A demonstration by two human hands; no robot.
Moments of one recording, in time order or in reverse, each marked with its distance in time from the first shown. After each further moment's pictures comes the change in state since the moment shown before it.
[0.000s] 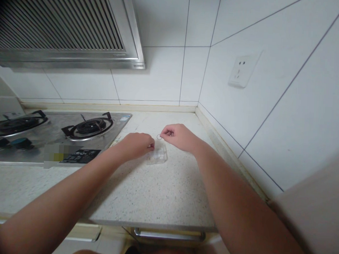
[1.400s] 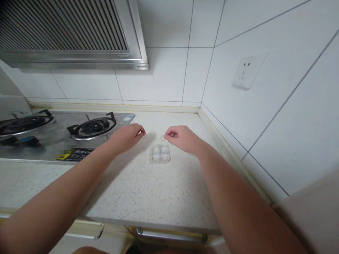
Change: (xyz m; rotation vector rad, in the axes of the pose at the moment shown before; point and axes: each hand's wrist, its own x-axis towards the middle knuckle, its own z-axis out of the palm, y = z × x) left_hand -0.004 -0.060 0.020 -0.191 0.319 -0.152; right_hand 0.000 0.011 0.002 0.006 -0.004 0.004
